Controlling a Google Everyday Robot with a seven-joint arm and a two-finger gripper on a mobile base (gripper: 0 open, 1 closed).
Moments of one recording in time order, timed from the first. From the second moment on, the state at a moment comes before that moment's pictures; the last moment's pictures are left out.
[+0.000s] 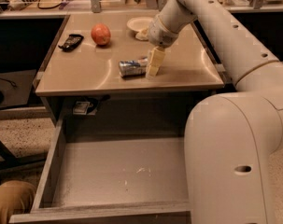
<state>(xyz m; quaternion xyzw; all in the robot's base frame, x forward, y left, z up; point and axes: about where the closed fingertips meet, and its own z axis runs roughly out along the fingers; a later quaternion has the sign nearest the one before) 0.729 -0.022 0.843 -0.75 0.60 0.14 0.26</state>
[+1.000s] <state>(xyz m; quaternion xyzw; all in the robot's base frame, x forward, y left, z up) 0.726 0.001 0.820 -0.76 0.59 0.16 0.24</state>
